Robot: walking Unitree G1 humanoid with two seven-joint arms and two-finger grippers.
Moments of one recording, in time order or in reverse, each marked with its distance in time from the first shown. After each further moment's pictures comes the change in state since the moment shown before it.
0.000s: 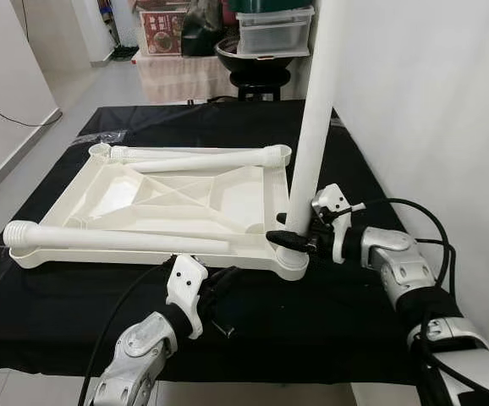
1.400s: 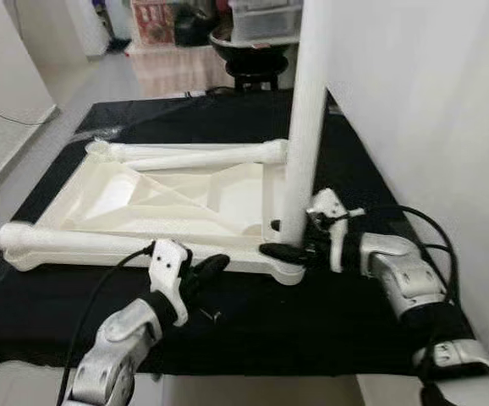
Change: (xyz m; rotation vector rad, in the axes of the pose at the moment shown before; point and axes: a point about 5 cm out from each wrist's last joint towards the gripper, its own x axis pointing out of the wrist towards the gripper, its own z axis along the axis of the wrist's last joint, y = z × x) left arm -0.012 0.015 0.017 -0.093 -0.008 0.035; right arm -0.008 0.015 0.005 0.054 0.056 0.178
